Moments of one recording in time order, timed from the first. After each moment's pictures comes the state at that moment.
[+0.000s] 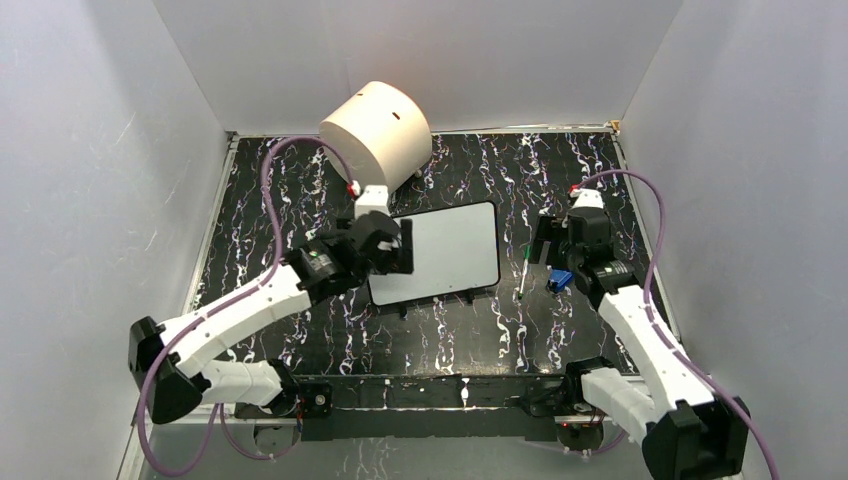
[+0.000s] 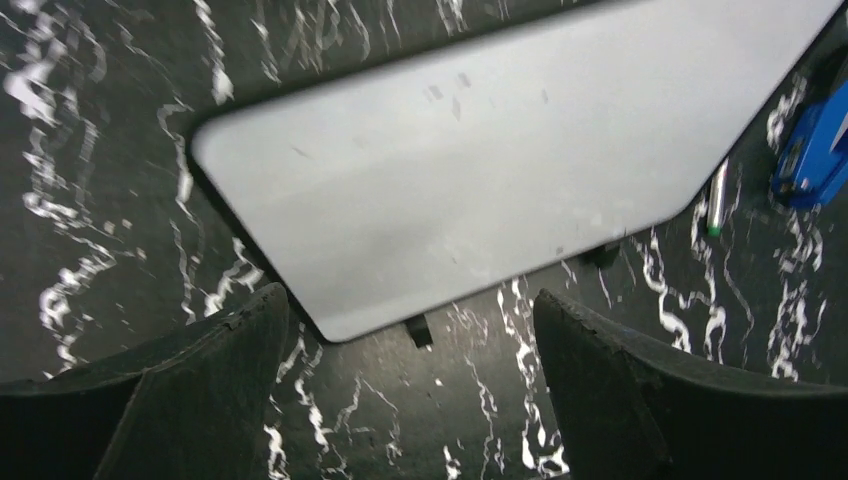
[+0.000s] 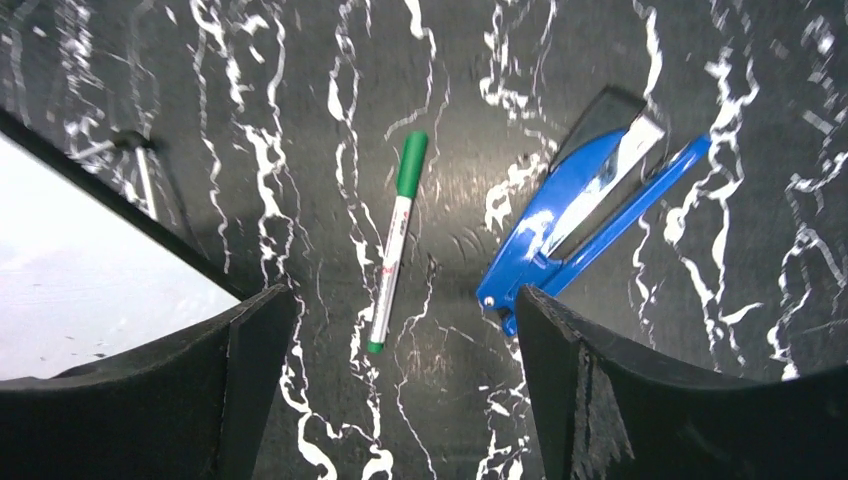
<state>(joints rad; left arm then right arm) -0.96 1.24 1.10 -0.69 -0.50 -0.65 0.24 0.89 0.73 -0.48 0.12 0.27</state>
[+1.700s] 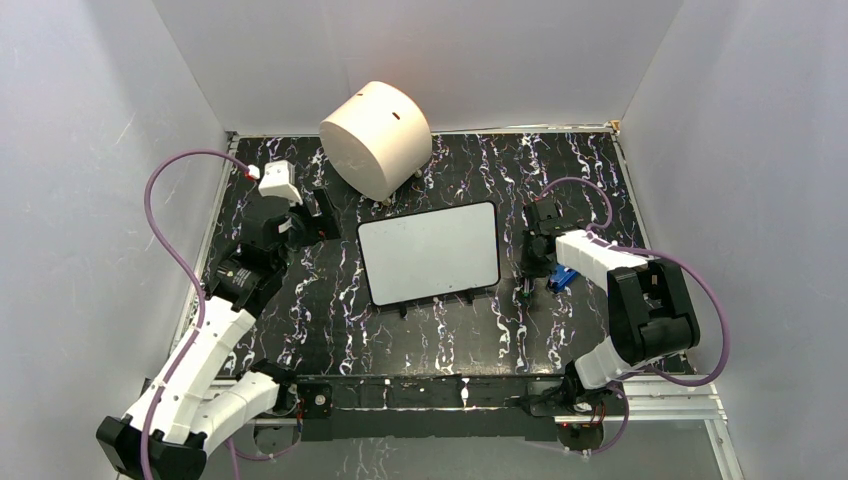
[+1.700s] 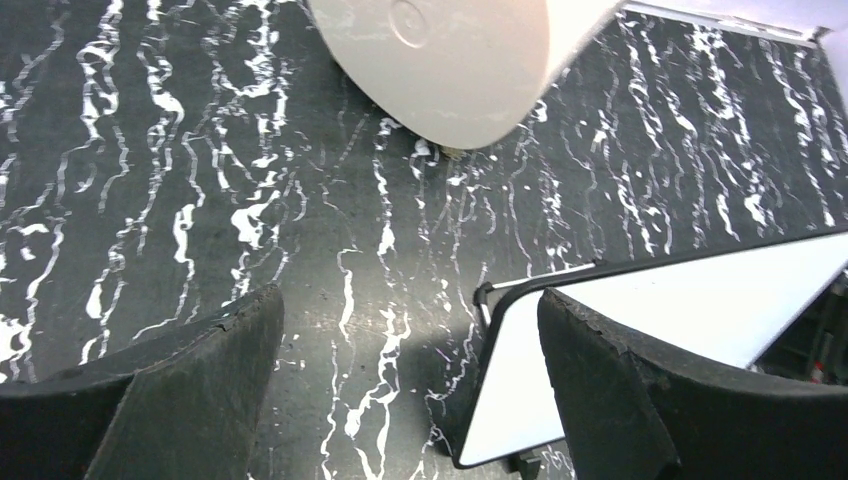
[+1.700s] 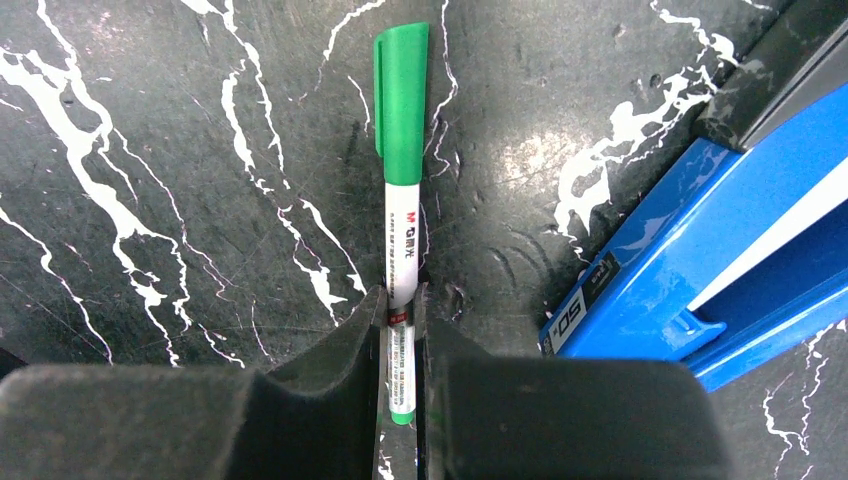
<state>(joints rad) -0.39 0.89 0.93 -0.44 -0.27 -0.36 0.29 1.53 0.82 -0.47 0.12 0.41</state>
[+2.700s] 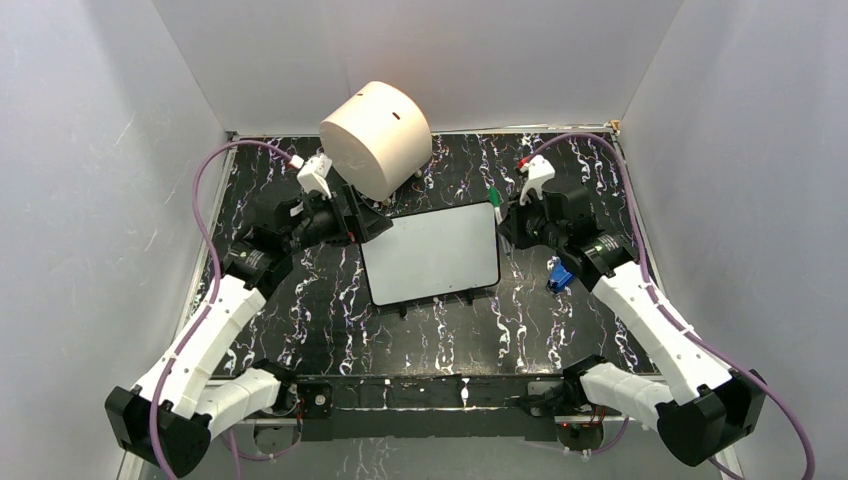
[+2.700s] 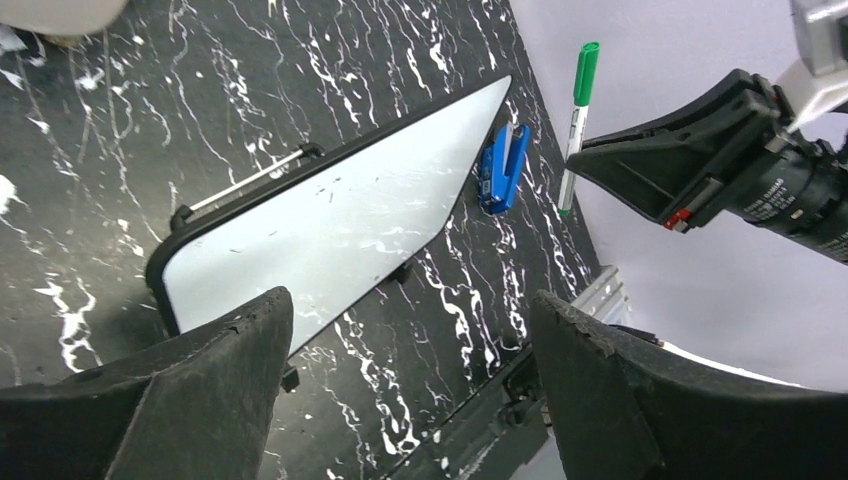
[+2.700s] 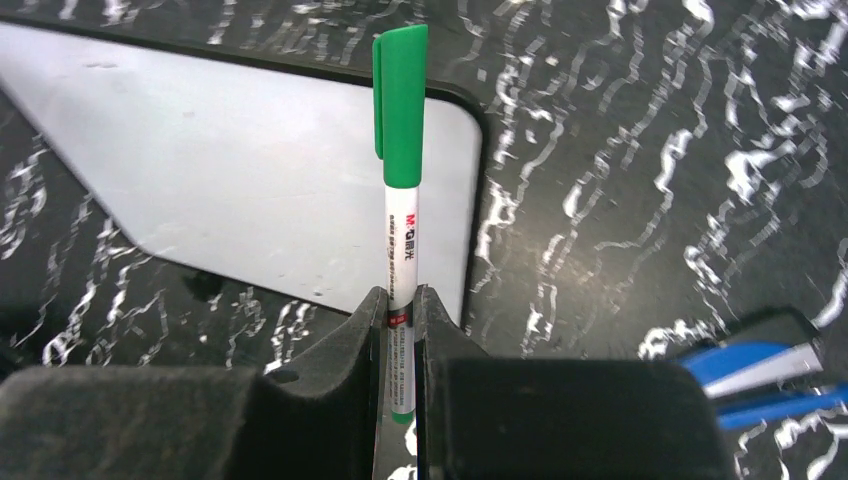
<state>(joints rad) -0.40 1.00 0.98 -0.37 0.38 -0.58 0.47 1.05 1.01 -0.54 -0.07 0.16</state>
